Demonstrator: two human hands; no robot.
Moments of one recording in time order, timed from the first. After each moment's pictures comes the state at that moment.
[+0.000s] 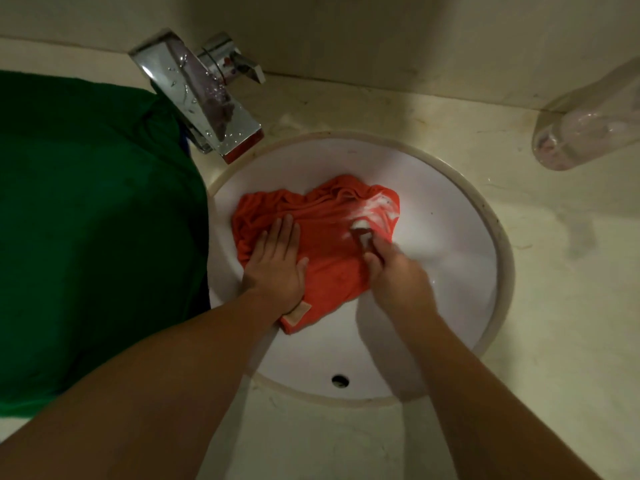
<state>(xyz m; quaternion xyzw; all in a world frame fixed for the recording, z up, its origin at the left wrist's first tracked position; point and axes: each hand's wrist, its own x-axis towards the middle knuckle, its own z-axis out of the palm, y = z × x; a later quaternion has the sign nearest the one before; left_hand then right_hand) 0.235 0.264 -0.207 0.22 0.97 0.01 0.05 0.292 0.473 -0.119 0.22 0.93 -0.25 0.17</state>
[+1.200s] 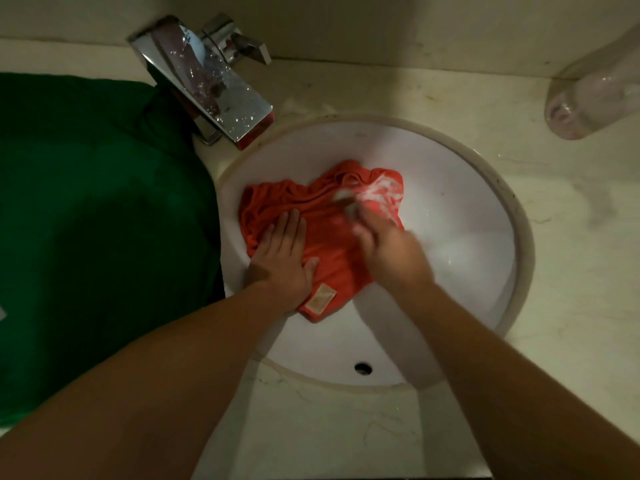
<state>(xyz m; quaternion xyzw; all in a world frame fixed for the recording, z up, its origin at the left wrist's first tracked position) 0.235 0.246 -0.209 0.26 0.96 0.01 0.08 0.274 0.447 -0.130 0.15 0.94 -0.27 0.12</state>
